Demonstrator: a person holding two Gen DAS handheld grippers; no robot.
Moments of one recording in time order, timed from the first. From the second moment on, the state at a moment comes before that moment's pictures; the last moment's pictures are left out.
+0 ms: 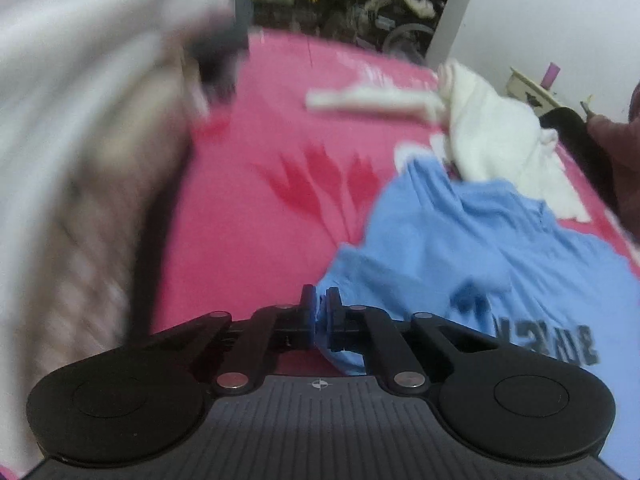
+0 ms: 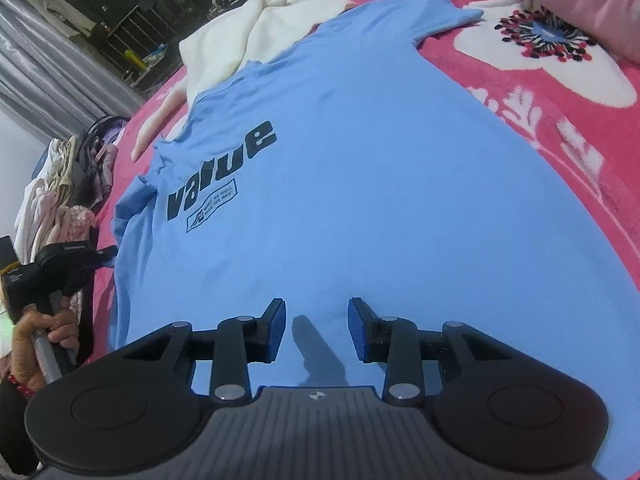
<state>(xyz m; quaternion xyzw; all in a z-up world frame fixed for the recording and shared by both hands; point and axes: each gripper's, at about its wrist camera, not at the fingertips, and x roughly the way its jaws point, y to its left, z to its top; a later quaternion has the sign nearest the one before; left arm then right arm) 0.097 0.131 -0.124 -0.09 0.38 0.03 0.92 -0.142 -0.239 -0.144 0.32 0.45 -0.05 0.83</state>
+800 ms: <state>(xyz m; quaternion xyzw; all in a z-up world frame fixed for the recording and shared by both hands) 0.095 0.116 -0.081 0.32 0.32 0.14 0.88 -0.143 -0.245 -0.152 0.33 0.44 -0.04 0.83</state>
